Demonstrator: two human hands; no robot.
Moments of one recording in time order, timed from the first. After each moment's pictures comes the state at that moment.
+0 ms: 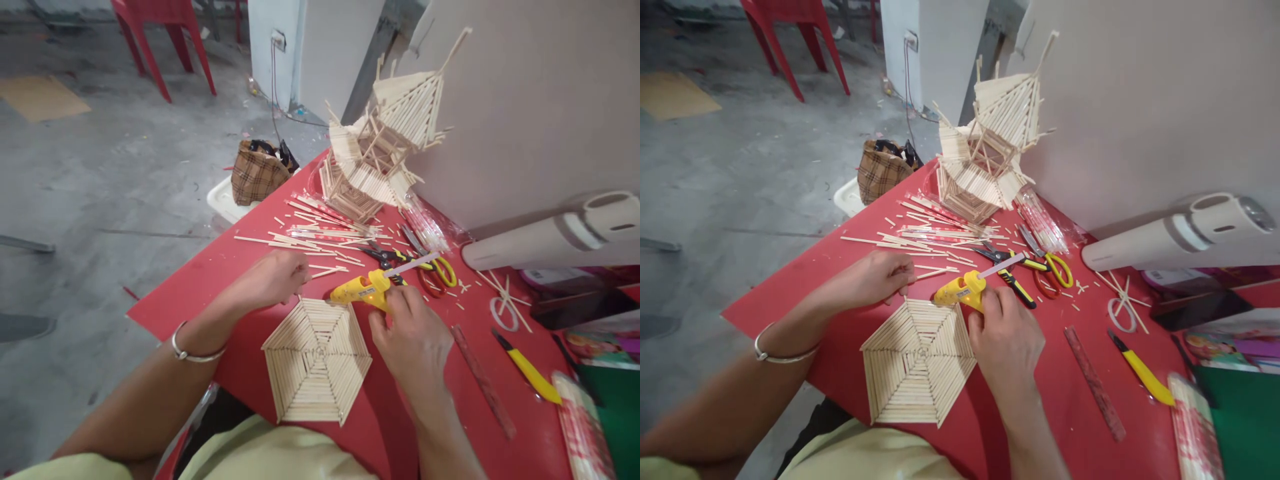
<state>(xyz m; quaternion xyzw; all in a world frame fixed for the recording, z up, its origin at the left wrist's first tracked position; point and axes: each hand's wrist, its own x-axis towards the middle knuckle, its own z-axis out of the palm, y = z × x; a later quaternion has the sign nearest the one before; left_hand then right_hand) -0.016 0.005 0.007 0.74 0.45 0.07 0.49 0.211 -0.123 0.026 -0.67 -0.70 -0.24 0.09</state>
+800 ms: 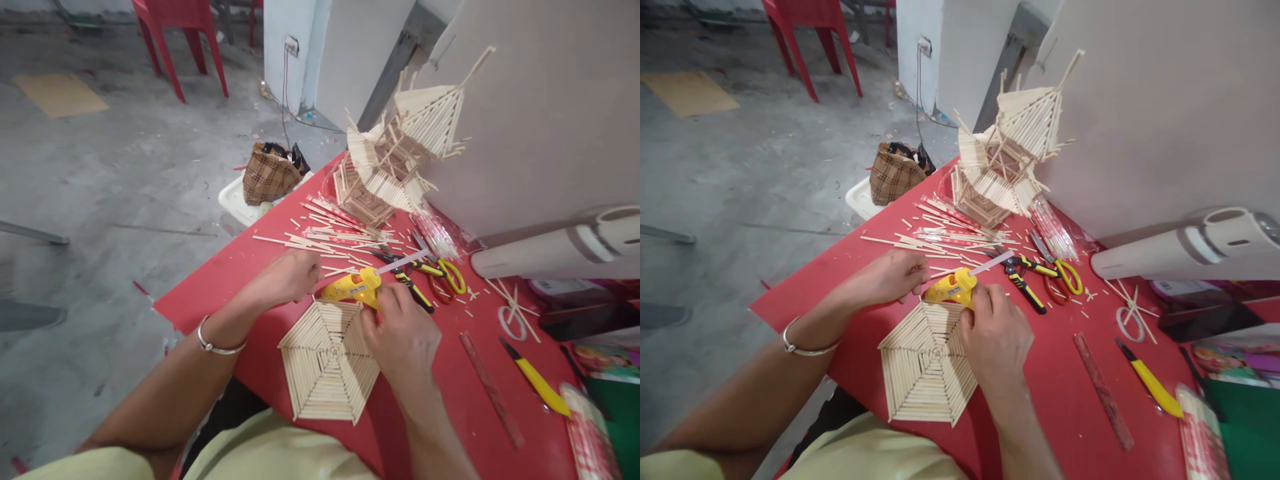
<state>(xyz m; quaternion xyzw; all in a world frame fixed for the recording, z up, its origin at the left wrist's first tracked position) -0.021 0.002 0.008 0.75 0.46 0.09 0.47 0.173 -0.114 0.026 -0.66 -0.71 -0.21 0.10</state>
